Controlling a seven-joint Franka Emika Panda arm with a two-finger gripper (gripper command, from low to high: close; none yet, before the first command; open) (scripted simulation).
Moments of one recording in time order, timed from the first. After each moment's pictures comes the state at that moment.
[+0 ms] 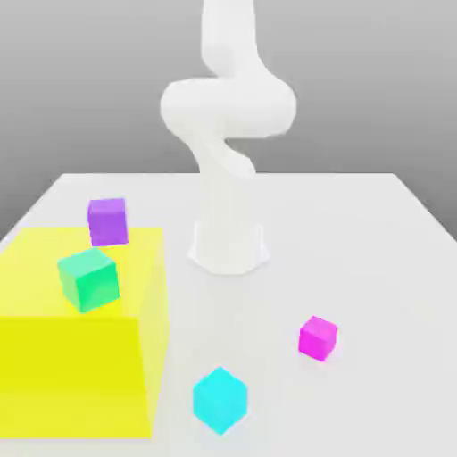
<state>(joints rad) 0.05 -0.73 -0.01 -2.36 0.02 2.36 0.74</state>
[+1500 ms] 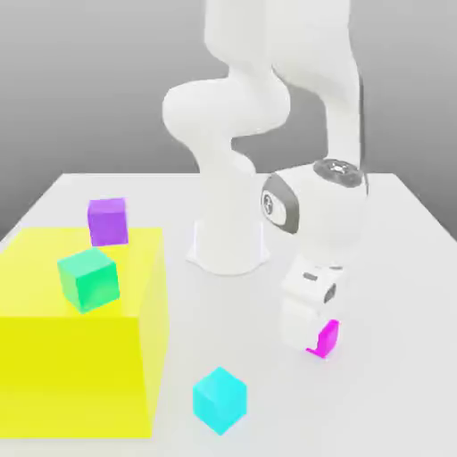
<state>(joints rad) 0.43 0.15 0.03 -2.91 -0.03 3.06 0.33</state>
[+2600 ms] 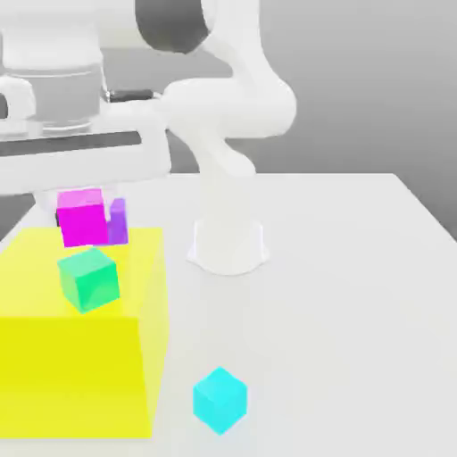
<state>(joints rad) -0.02 -0.23 -0.34 -2.41 -0.09 2.19 0.20</state>
